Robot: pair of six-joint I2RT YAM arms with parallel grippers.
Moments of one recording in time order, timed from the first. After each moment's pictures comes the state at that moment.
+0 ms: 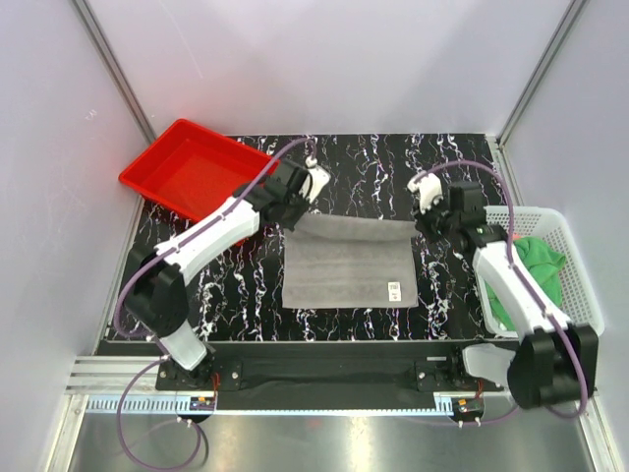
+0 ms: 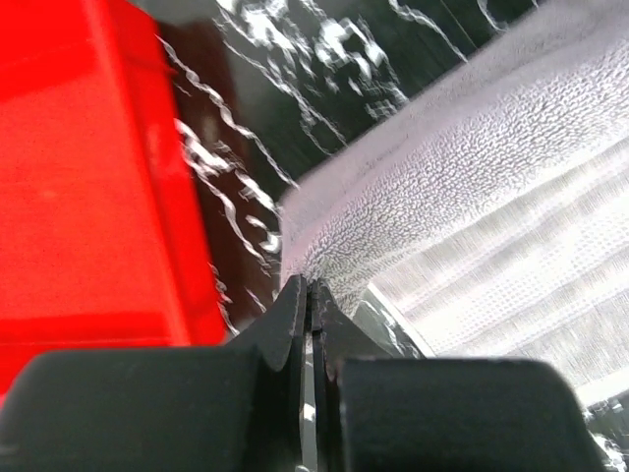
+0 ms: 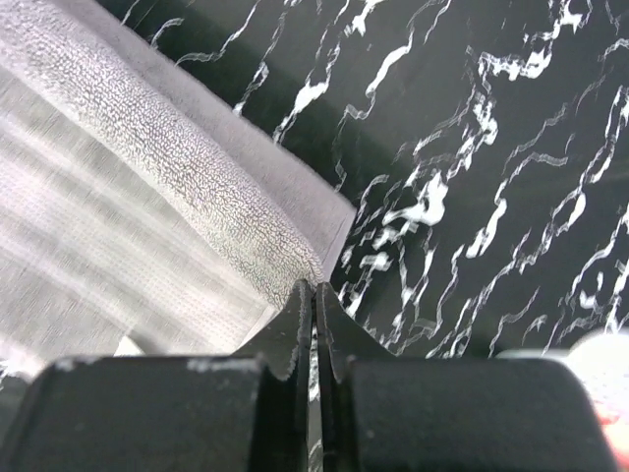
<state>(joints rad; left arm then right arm) -0.62 1.67 1.43 -0.66 -0.14 0.19 0.15 1.23 0.91 -0.38 -0.26 -0.42</state>
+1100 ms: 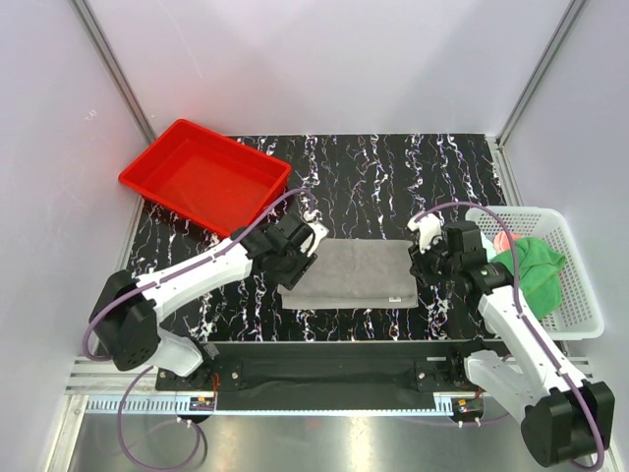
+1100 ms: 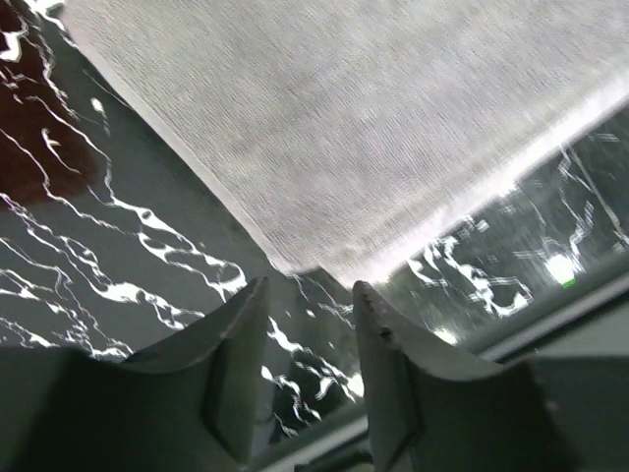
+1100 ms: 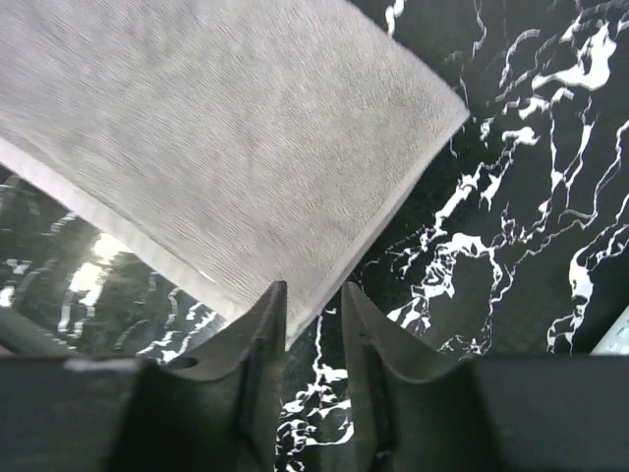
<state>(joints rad) -0.82 1.44 1.07 -0.77 -0.07 -0.08 0.24 0.90 0.65 -0.55 -0.26 -0.30</state>
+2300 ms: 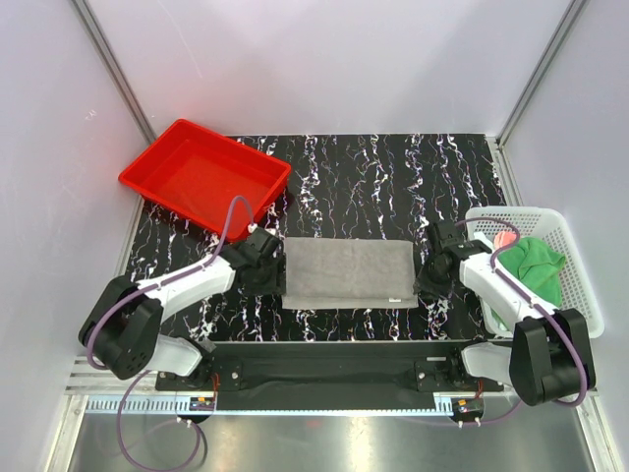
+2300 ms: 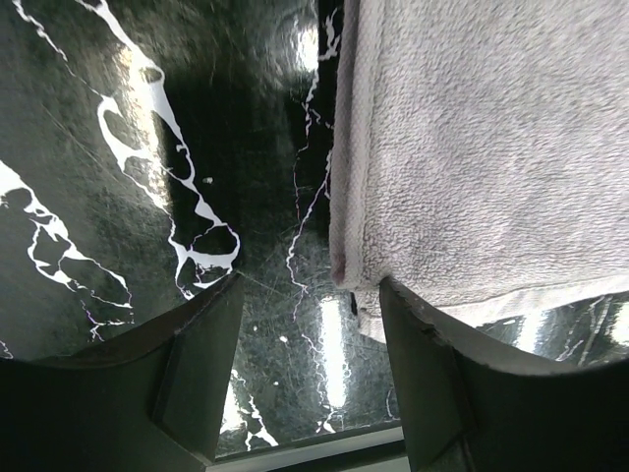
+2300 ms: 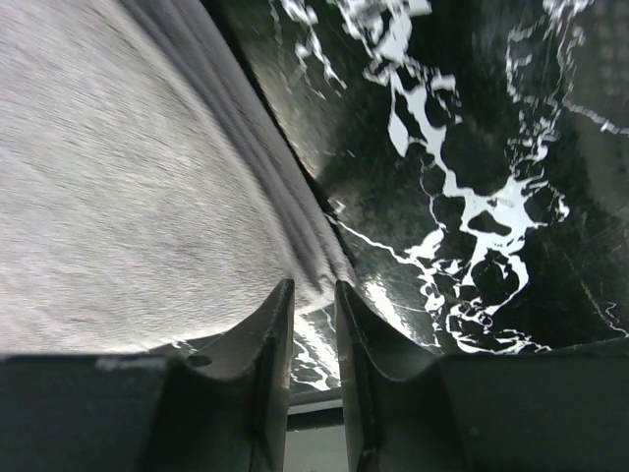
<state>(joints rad) -0.62 1.38 0.72 -0.50 -0.03 -0.60 0.24 1.23 0.69 -0.75 0.03 0.76</state>
